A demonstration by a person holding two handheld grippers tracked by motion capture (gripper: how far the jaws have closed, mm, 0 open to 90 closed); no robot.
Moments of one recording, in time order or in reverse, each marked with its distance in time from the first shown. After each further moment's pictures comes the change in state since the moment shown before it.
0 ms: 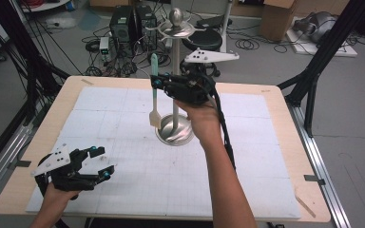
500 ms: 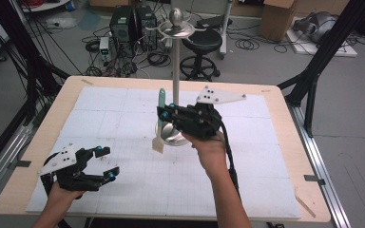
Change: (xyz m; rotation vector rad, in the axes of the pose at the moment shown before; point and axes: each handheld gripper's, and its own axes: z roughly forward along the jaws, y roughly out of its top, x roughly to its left) left arm -0.007 0.004 0.010 0.013 -0.033 0.017; right arm 0.011 -0.066 -0.021 -0.055 0.071 0.009
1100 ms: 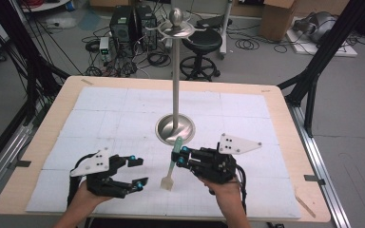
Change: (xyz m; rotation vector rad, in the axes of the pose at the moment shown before) left arm -0.036 0.012 0.047 0.055 -0.174 0.037; right arm 0.017 -0.092 -0.051 -0.066 0.157 0.043
